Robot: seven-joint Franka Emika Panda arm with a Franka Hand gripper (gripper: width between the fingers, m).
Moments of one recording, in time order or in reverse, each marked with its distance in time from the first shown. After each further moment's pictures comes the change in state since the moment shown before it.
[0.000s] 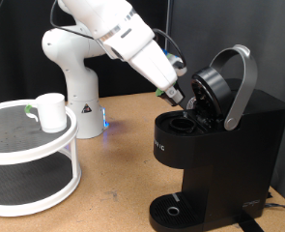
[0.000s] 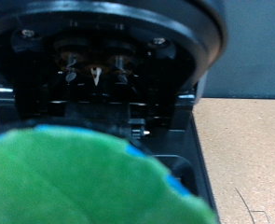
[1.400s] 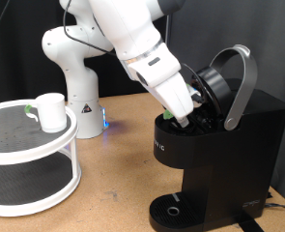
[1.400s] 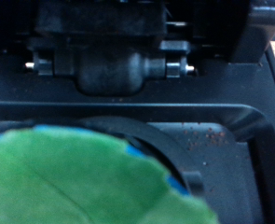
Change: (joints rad) arm 0.001 0.096 0.085 -0.003 -0.122 0.075 0.092
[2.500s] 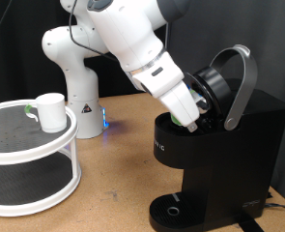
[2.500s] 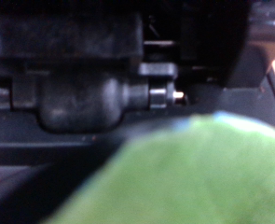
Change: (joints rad) arm -0.001 0.034 0.015 -0.006 0.132 0.027 -0.064
